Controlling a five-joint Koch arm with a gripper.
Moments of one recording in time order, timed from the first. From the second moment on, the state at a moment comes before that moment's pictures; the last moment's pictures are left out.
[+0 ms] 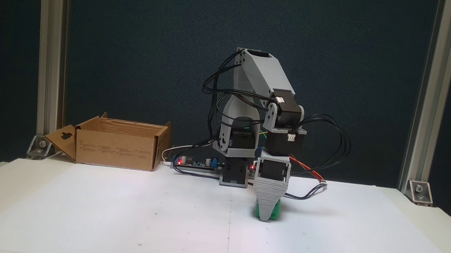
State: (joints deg) arm -24.4 86.1 119.6 34.2 28.3
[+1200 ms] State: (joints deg) arm 19.5 105.0 93.3 56.0 7.9
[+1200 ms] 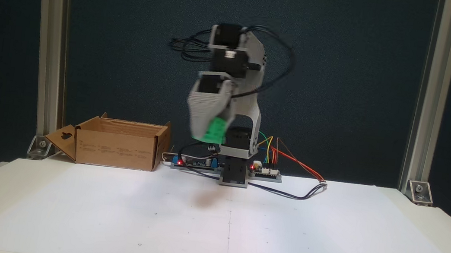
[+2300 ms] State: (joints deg) arm 102.8 91.1 80.4 49.9 -28.5
